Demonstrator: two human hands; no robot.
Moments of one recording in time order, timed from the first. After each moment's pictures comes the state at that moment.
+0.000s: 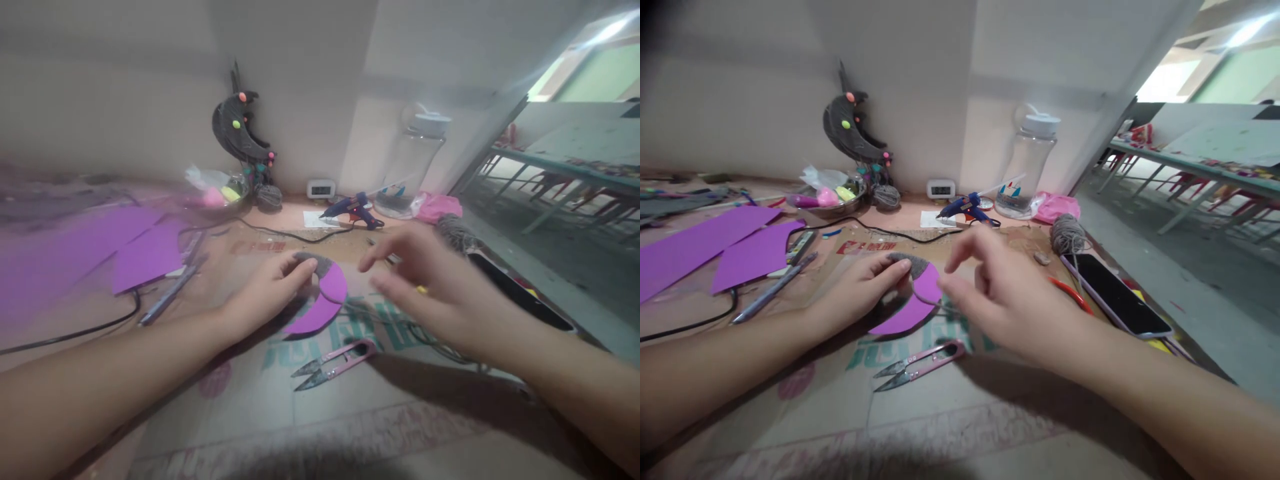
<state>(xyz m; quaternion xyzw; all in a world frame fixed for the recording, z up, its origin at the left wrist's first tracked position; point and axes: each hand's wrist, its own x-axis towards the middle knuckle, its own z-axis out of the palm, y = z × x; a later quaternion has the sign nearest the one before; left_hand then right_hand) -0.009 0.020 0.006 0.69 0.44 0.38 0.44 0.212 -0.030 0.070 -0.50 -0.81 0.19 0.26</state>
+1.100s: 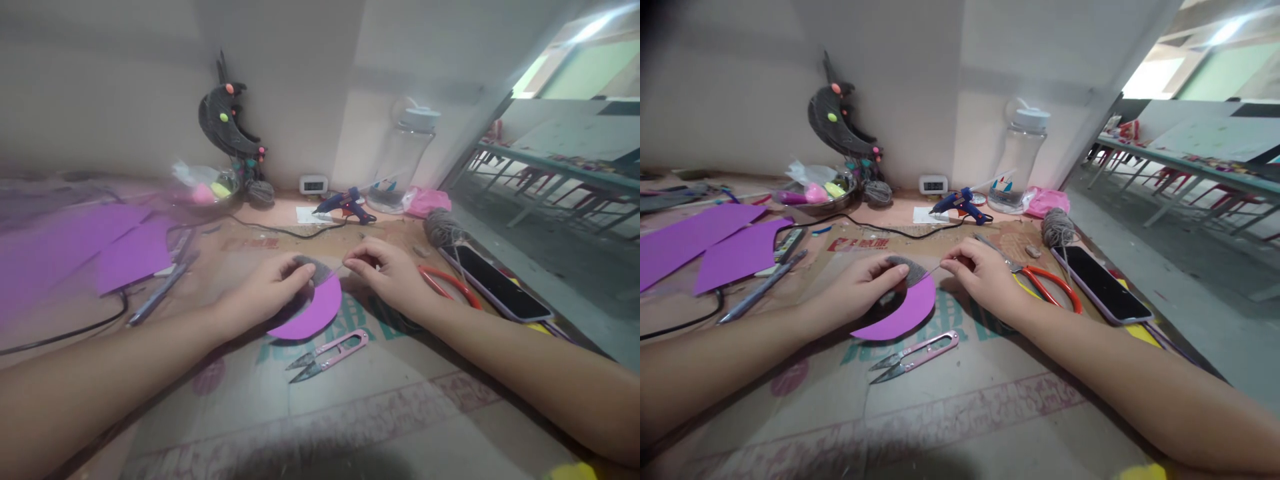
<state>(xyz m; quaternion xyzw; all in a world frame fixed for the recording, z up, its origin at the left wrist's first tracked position) -0.011 0.018 0.009 0.75 0.42 0.31 0.41 0.212 0.017 0.014 -0.46 -0.80 0.11 0.37</state>
